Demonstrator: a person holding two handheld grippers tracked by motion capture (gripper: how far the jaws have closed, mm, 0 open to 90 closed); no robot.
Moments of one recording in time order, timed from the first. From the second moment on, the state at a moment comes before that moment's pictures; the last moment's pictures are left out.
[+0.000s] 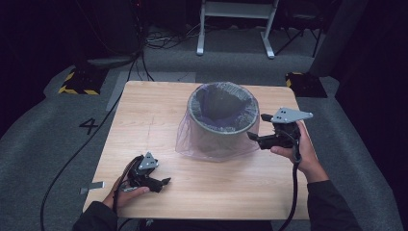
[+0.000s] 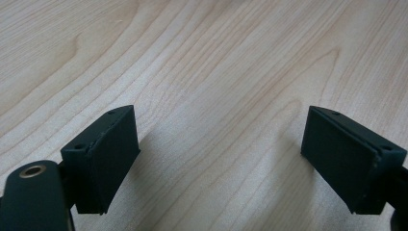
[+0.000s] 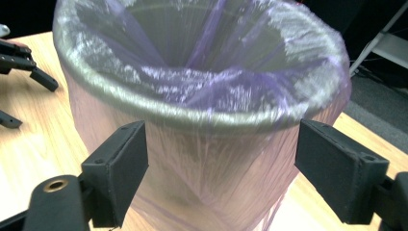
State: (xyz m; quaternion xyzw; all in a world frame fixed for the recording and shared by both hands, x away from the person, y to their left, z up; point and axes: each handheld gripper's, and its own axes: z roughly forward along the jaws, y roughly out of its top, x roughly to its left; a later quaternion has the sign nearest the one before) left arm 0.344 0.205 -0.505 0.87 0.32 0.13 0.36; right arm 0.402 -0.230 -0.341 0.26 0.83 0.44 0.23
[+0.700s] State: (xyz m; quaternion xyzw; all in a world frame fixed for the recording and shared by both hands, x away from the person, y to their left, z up) left arm 0.344 0.205 -0.505 0.87 0.32 0.13 0.36; right arm 0.395 -0.240 -0.388 0.29 0.85 0.39 0.22
